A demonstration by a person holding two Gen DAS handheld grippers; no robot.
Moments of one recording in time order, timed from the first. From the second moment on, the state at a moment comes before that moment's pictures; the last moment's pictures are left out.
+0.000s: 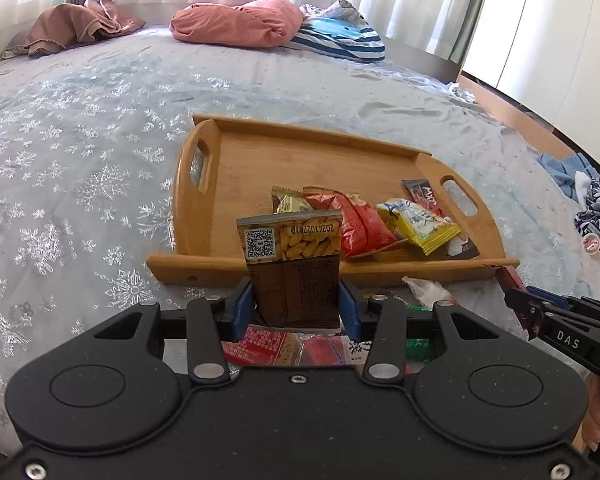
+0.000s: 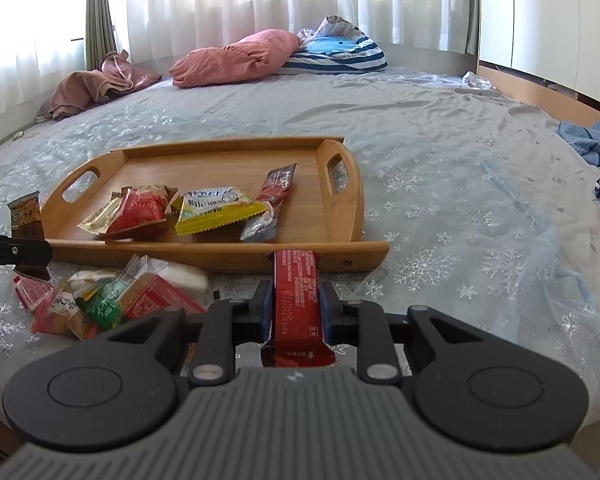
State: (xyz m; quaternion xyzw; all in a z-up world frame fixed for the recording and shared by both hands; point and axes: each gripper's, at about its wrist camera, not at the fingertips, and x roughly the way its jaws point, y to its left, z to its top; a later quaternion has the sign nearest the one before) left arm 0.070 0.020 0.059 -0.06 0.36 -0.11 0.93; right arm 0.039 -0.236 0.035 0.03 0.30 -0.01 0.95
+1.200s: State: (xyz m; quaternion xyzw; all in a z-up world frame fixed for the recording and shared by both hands) left arm 0.175 0.019 0.066 -0.03 0.45 -0.07 0.89; right arm 0.123 -0.260 0.071 0.05 0.31 -0.02 0.95
